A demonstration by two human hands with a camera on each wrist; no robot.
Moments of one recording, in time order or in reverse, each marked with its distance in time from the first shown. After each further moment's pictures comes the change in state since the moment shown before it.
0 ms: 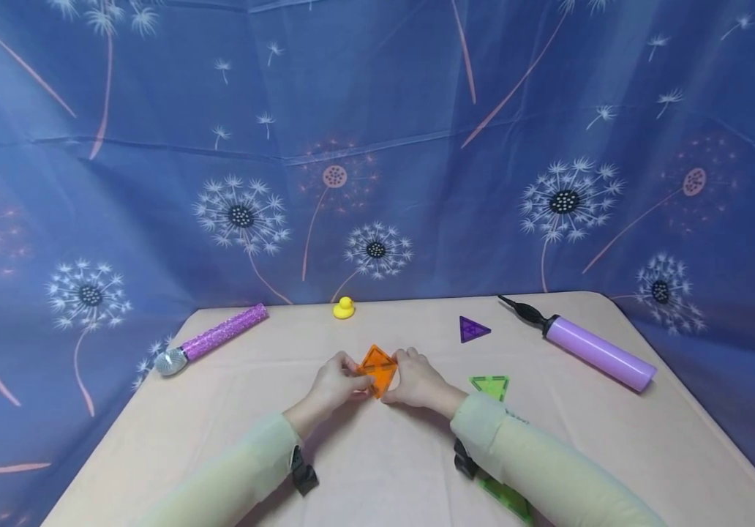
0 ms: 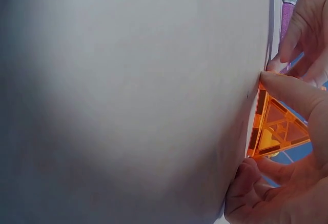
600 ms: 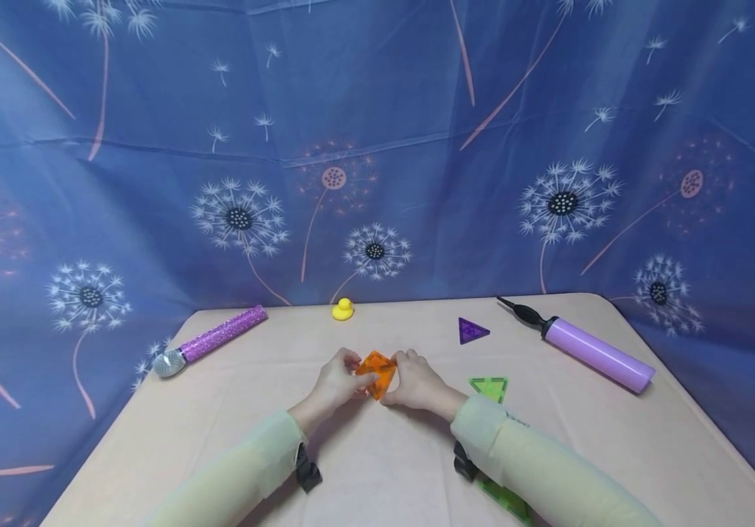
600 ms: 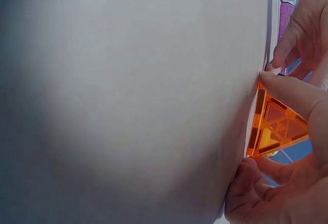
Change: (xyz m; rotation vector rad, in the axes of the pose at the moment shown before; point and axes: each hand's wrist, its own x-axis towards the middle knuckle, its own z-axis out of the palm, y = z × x) left_hand 0.008 0.004 0.005 0.027 0.010 0.012; right_hand -0.002 0.000 -0.001 0.009 0.014 -0.001
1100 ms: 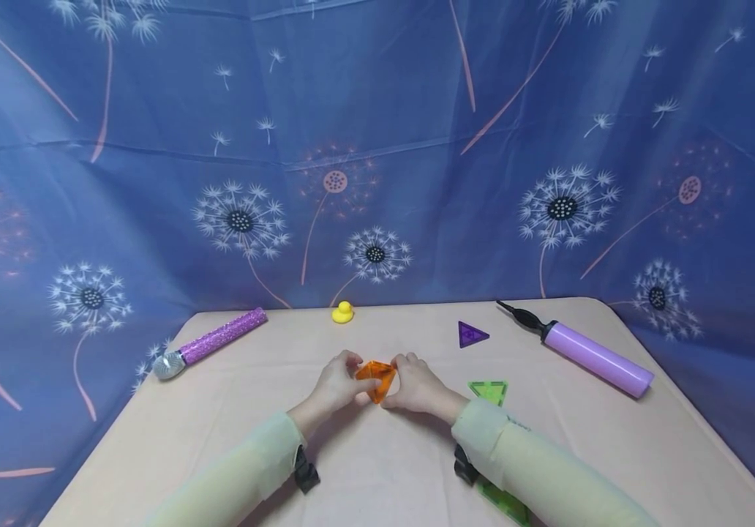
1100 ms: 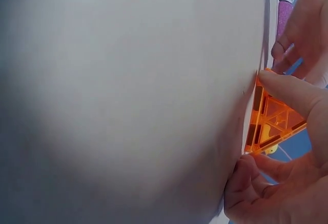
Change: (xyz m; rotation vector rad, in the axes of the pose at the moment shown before) left_hand 0.000 0.004 -0.002 0.180 0.003 0.080; right_hand -0.001 0.000 -0.003 0.018 -0.011 0.002
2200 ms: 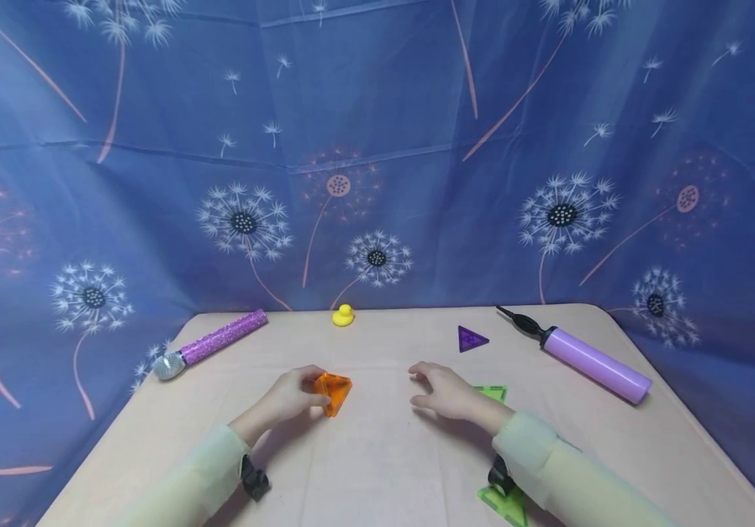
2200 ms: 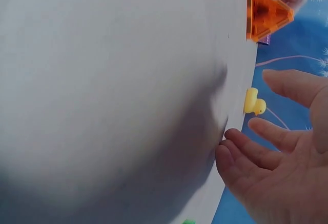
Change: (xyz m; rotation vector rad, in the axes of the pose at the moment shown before) left_hand -0.018 -0.047 -0.074 0.053 -0.147 0.063; right_hand -0.031 0.033 -0.030 0.080 -0.029 -0.145
